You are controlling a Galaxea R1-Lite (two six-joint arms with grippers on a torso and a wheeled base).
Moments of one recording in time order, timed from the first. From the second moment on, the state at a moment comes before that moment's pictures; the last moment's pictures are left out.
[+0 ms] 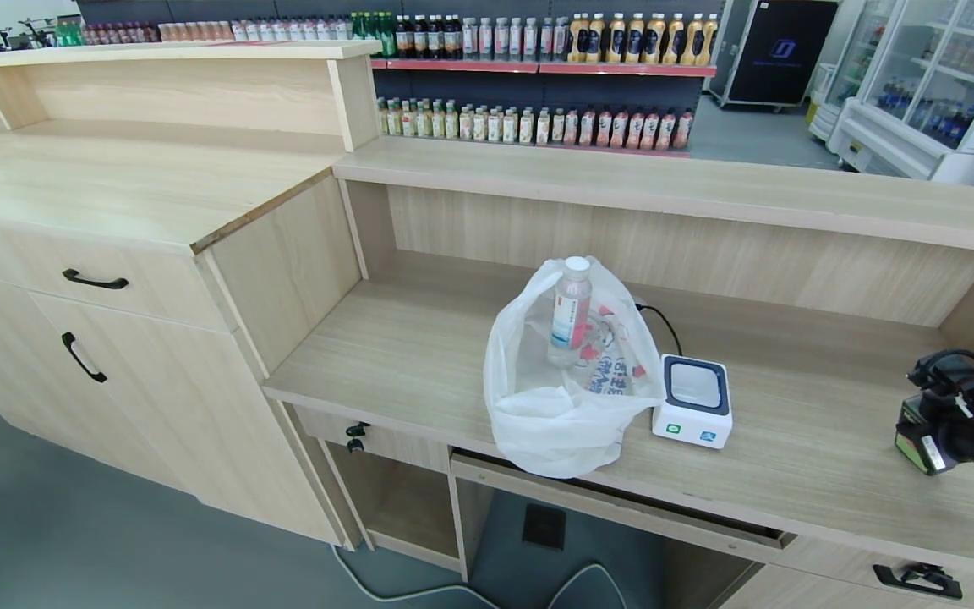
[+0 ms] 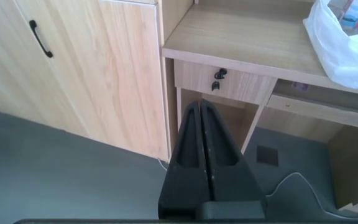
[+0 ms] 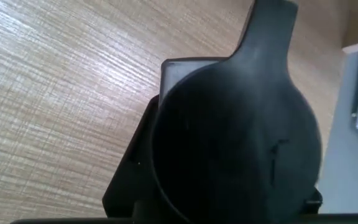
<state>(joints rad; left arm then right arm) 0.00 0.00 0.00 0.00 0.01 0.01 -0.53 2.11 -0.81 -0.76 0.22 -0.75</state>
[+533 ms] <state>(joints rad) 0.00 0.00 0.00 0.00 0.01 0.01 -0.53 1.64 -0.67 -0.77 0.46 -1.13</state>
